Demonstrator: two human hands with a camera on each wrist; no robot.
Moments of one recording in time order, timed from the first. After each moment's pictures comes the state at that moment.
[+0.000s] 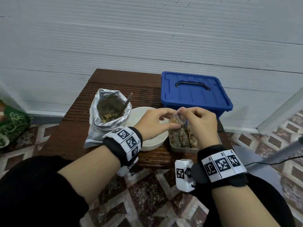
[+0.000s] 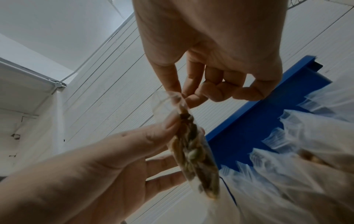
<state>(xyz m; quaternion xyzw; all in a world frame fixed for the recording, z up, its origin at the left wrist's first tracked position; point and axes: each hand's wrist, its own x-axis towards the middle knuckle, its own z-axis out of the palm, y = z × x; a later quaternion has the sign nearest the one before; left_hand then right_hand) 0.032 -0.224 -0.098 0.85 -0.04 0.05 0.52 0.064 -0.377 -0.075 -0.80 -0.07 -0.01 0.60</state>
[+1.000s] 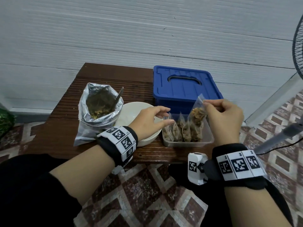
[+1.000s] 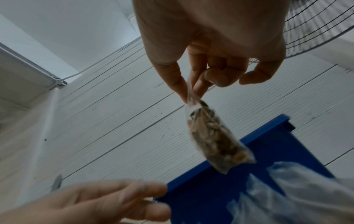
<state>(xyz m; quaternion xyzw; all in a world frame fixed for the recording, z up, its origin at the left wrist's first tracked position) 0.034 -0.229 -0.114 0.87 -0.02 0.05 0.50 0.064 -0.422 -0.058 -0.81 -0.01 -0.16 0.56</state>
